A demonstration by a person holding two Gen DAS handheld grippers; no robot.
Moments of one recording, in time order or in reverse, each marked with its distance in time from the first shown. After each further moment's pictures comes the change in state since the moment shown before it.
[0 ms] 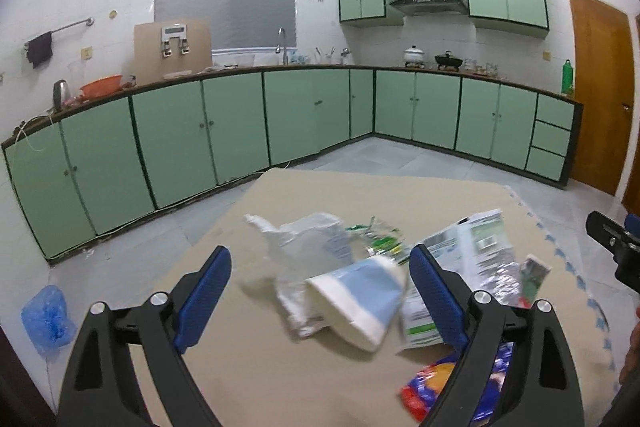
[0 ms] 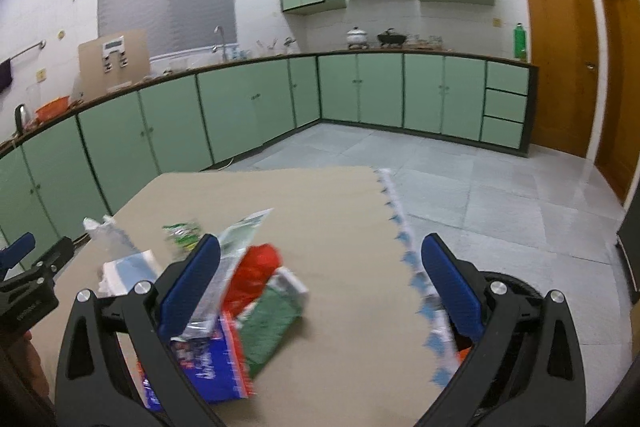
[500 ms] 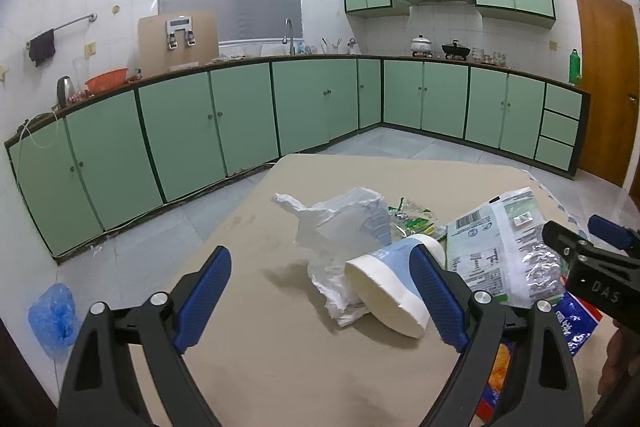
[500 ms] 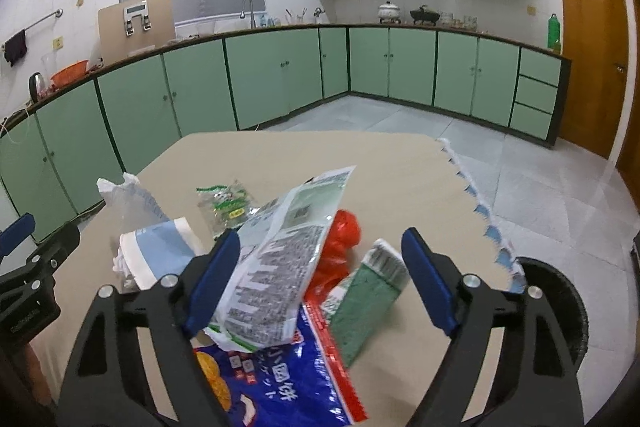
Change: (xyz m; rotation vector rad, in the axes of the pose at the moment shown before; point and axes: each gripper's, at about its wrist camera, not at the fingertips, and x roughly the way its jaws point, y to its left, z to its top) left arm 0.015 0.028 -0.016 0.009 0.030 0.020; right arm 0.045 0.060 -0.018 -0.053 0.100 0.065
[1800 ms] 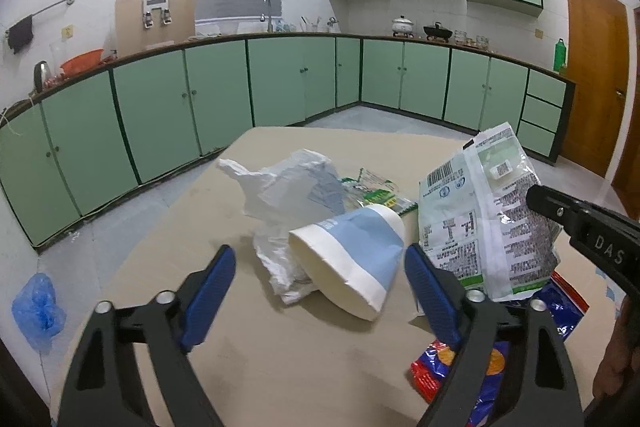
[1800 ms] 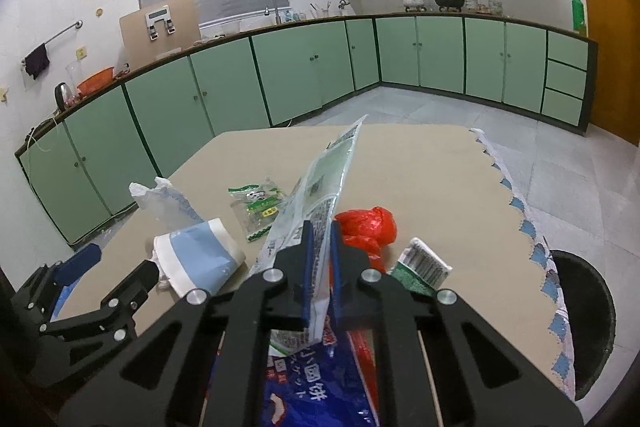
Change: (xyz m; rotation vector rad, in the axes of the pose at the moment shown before) left arm 0.018 -0.033 -0.012 0.008 0.087 -0.091; right arm -0.004 0.003 0.009 0.032 0.025 0.136
